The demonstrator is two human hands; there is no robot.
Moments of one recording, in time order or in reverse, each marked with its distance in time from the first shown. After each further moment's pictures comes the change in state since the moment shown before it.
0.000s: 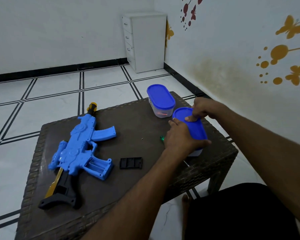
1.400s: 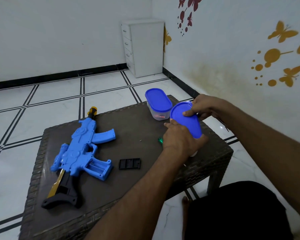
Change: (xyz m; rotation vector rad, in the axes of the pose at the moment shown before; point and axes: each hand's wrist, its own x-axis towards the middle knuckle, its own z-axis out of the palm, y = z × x) left_hand -0.016 0.020 -0.006 0.158 0.075 -0.035; right_hand -0.022 0.013 -0.018 0.389 -0.019 -0.046
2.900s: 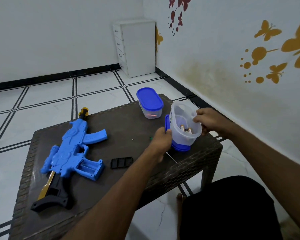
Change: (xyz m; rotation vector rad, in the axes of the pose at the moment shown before) left_hand 0.000 -0.025 0.004 -0.940 -0.269 -0.274; right_hand -0.042 0.071 0.010 0.159 0.109 -0.110
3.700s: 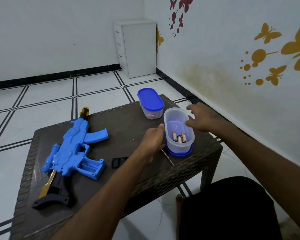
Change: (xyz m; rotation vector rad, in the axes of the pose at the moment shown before) left_hand -0.010 -0.002 -0.027 -0.119 -0.005 0.054; right_hand -0.002 -0.033 0.014 -0.623 0.105 -0.182
